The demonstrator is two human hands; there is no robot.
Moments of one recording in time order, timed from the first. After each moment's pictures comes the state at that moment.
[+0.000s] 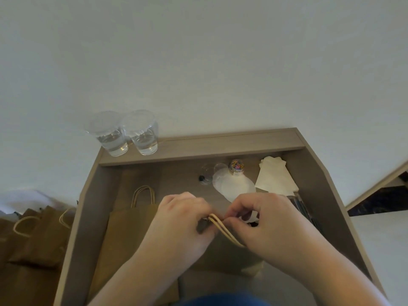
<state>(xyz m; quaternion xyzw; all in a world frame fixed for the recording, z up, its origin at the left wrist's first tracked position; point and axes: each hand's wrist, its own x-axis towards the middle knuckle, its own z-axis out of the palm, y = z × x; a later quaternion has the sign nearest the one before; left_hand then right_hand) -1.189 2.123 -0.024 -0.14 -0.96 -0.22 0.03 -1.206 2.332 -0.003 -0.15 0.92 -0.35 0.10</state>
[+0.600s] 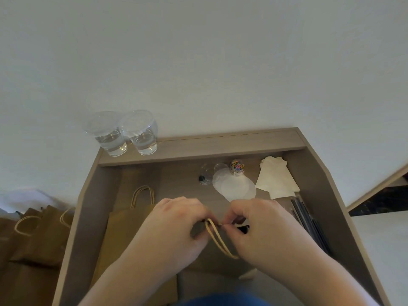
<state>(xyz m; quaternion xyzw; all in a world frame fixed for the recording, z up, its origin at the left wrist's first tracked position) -1.192 2.114 -0.020 -0.18 -0.96 -0.19 0.01 -1.206 2.324 -0.008 -0.16 0.95 -0.25 0.10</state>
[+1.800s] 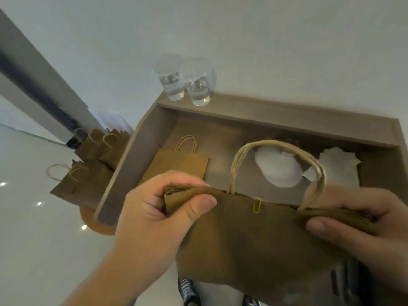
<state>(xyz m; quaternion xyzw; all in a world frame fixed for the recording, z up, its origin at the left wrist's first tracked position) -1.098 2.181 -0.002 0.14 -0.79 -0.55 0.23 -1.248 2.446 -0.009 -0.38 0.70 -0.58 0.19</state>
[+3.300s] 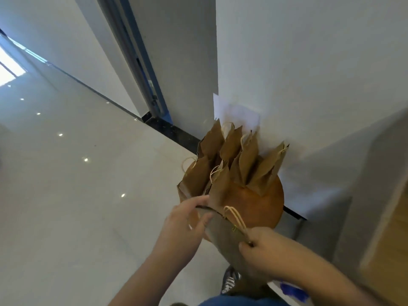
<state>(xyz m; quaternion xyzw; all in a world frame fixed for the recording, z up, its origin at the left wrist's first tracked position) -0.817 1.644 -0.150 0.42 -0.80 -0.42 0.09 -0.987 1.791 -0.151 -0.38 0.76 -0.10 0.52</state>
